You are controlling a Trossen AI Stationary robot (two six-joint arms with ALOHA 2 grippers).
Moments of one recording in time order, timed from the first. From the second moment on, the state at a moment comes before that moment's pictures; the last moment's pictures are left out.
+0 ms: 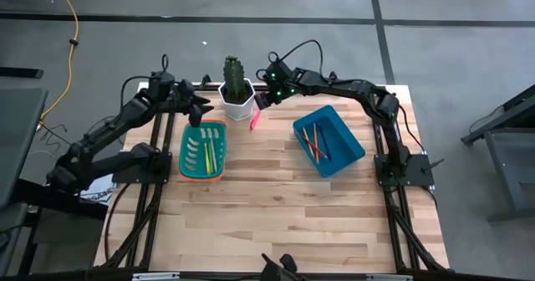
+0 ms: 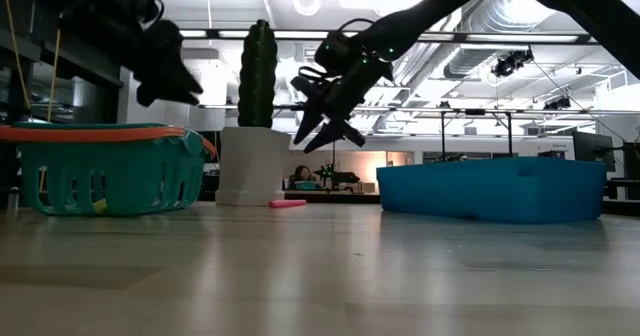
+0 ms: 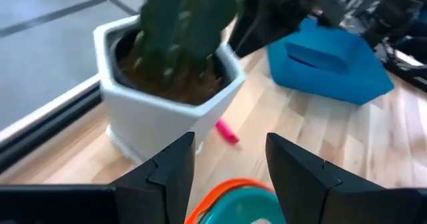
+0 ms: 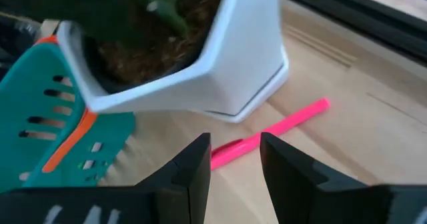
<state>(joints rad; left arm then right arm) 1.10 0.86 0.60 -0.34 0.52 0.02 -0.52 2.11 1.70 -0.43 -0.26 0.50</state>
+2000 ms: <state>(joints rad) 1.25 1.17 0.58 -0.08 0.54 -0.11 -0.64 2.15 1.70 -0.25 -0.35 0.61</state>
